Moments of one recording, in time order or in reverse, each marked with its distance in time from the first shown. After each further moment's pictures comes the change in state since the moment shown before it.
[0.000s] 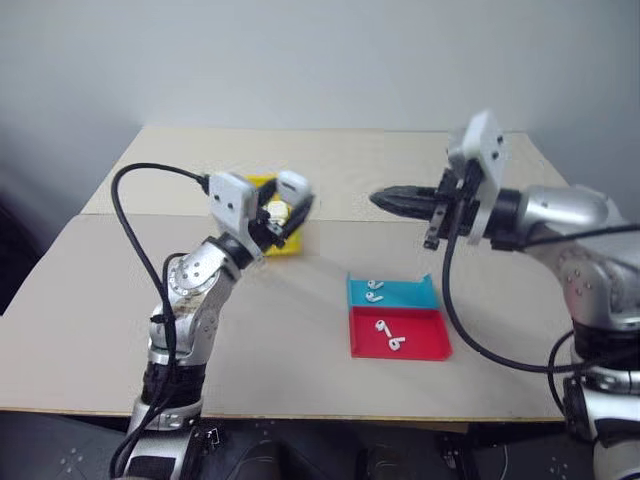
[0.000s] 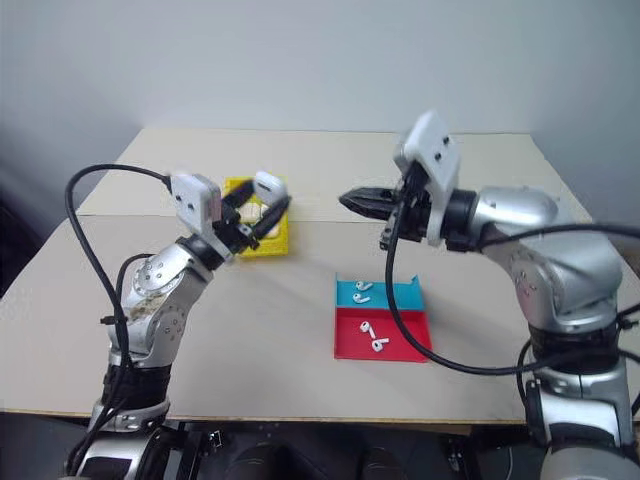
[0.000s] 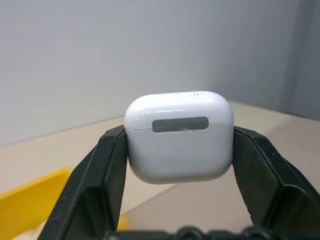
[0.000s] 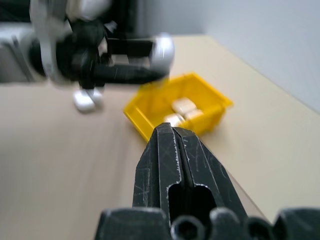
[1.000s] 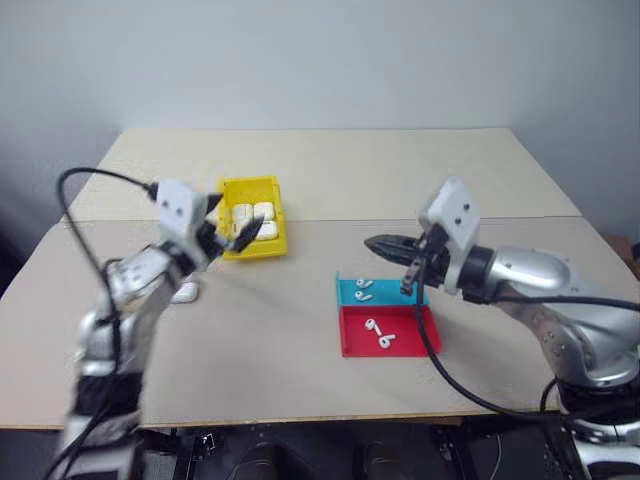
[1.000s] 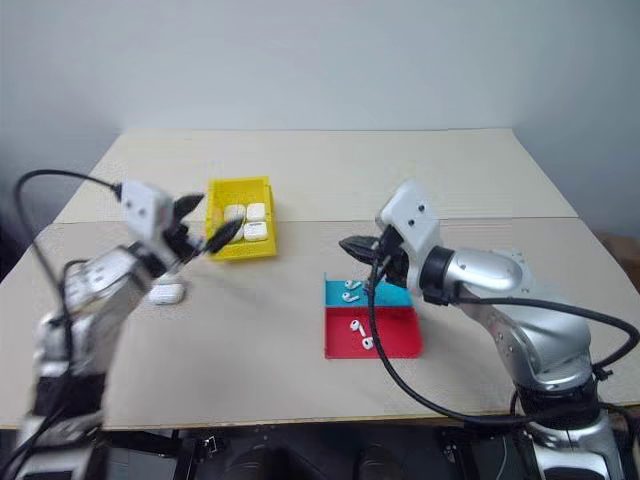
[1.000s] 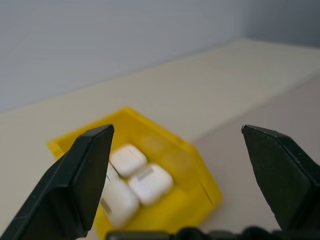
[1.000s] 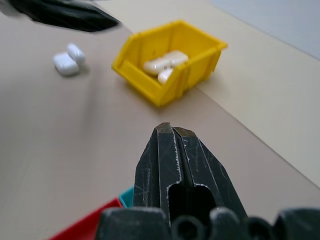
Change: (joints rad) left arm 0.386 0.480 0.143 -0.314 -0.291 0.196 -0.405; right arm 0.265 0.027 0.001 -0.139 -0.030 -0.048 -0.084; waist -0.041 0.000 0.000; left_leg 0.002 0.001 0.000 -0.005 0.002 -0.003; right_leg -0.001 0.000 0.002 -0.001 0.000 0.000
